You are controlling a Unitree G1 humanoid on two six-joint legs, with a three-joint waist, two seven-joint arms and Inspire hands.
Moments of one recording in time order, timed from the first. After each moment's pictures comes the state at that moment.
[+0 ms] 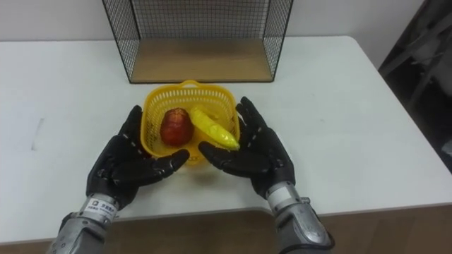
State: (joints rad) left arm 0.21 0.15 -0.22 0.04 -0.56 -0.11 -0.07; right arm 0.10 -0.15 0.19 0.19 0.58 -0.12 0.20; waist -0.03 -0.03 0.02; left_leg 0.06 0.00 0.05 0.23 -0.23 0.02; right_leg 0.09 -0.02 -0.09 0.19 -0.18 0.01
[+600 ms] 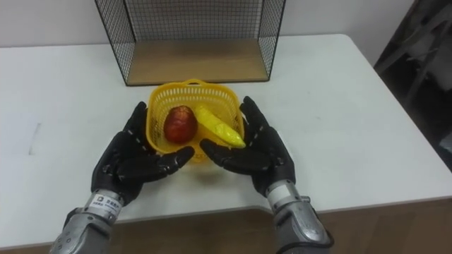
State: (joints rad) left arm 0.18 0.15 -0.24 0.03 -0.56 -0.11 -0.05; right arm 0.09 -0.15 0.20 0.19 0.58 -0.12 0.15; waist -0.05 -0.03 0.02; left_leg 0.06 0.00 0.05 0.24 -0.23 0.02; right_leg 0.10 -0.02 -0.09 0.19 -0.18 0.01
